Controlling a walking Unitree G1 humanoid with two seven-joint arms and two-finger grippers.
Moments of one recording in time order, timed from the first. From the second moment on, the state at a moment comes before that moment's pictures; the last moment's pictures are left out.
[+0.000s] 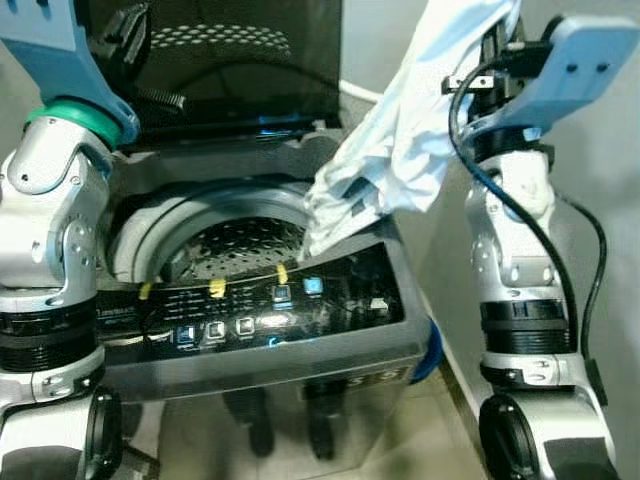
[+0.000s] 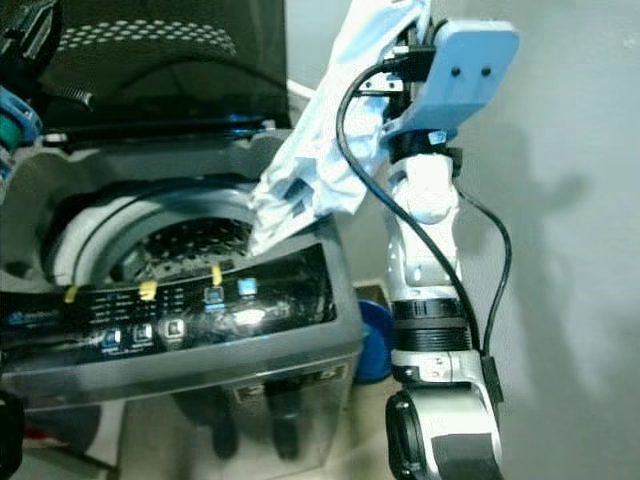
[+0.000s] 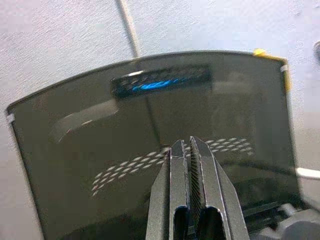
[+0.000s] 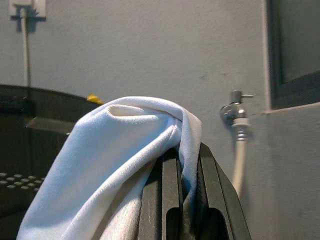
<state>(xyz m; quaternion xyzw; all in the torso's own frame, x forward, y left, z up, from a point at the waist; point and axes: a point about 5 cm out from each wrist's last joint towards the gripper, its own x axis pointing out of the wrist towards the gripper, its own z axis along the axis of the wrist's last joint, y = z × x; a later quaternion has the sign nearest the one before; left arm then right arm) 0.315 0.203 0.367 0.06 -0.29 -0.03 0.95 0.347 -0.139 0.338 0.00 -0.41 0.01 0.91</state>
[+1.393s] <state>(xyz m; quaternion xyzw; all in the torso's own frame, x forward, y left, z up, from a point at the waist) 0.343 0.100 0.293 0.05 -0.11 -0.40 0.91 0.319 -0.048 0.390 -0.07 -0.46 0.37 0.81</state>
